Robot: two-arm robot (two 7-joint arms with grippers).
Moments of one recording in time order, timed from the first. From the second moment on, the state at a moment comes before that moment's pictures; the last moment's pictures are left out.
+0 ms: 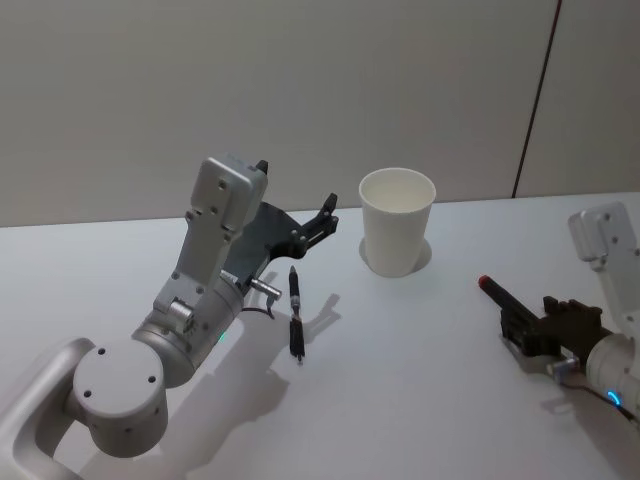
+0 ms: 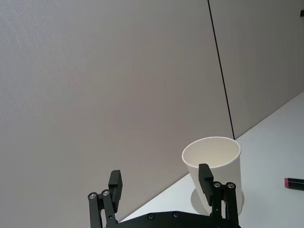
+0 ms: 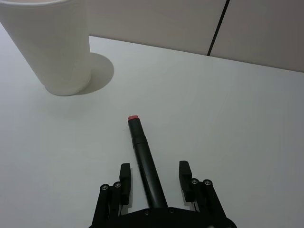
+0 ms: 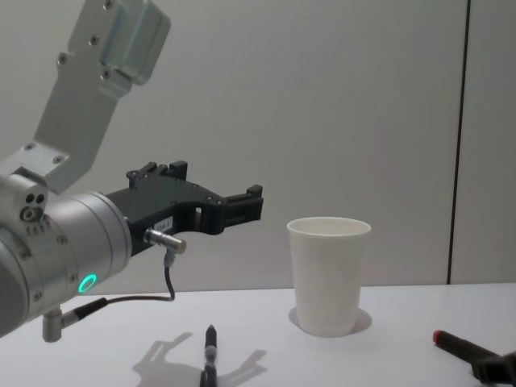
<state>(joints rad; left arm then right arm) -0.24 0.38 0.45 -1.63 -0.20 0.01 -0.01 0.07 0.29 -0.22 -1.71 0.18 0.64 0.07</state>
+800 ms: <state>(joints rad) -0.24 0.38 0.45 -1.63 -0.20 0.01 -0.01 0.07 0.29 -0.22 -1.70 0.18 0.63 0.07</state>
